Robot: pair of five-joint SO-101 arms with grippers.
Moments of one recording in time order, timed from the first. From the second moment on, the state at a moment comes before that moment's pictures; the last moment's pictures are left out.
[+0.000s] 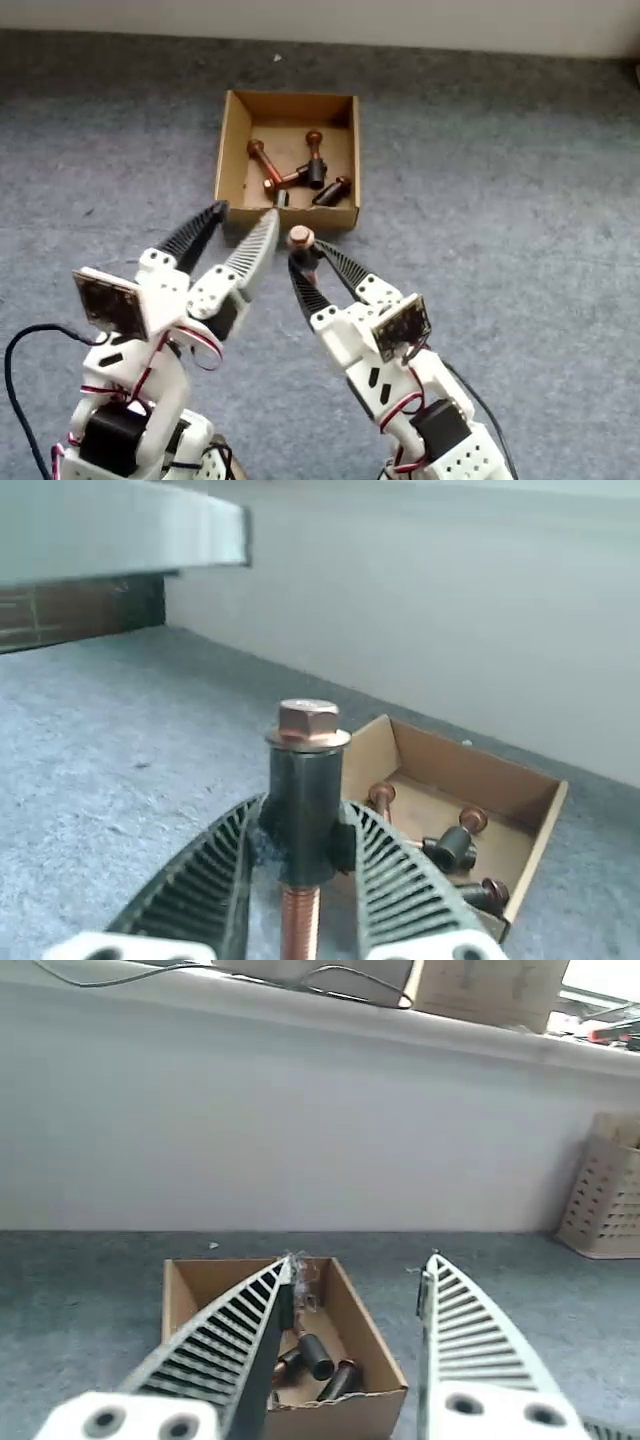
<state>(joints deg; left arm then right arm) 12.8 -99.0 70.2 38.0 14.3 -38.1 -103.7 96.0 17.0 6.4</state>
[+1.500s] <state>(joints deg) -10.9 -98.3 96.0 47.7 2.2 -23.8 0.4 43.9 -15.6 1.7</state>
